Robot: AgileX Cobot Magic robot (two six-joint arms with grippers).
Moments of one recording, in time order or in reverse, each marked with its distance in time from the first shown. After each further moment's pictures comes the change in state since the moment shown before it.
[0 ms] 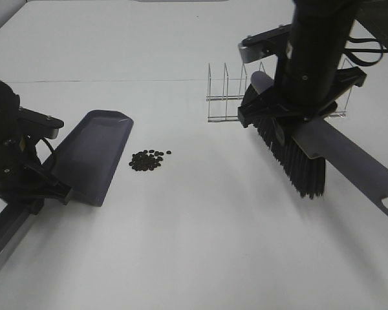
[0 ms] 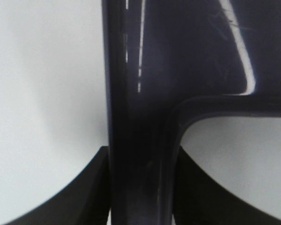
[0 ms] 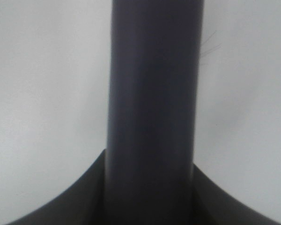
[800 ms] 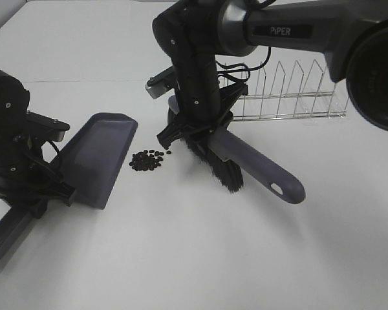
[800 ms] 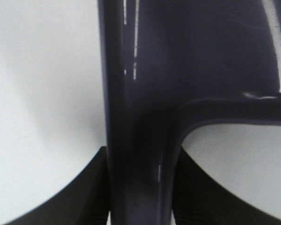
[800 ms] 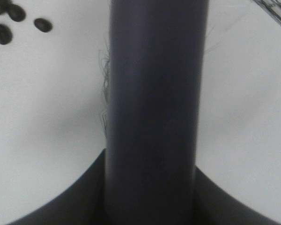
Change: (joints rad) left arm 0.000 0.043 -0.055 -0.061 0.068 0.066; right arm 0.163 0.553 -0.621 -0.037 0.159 -0.131
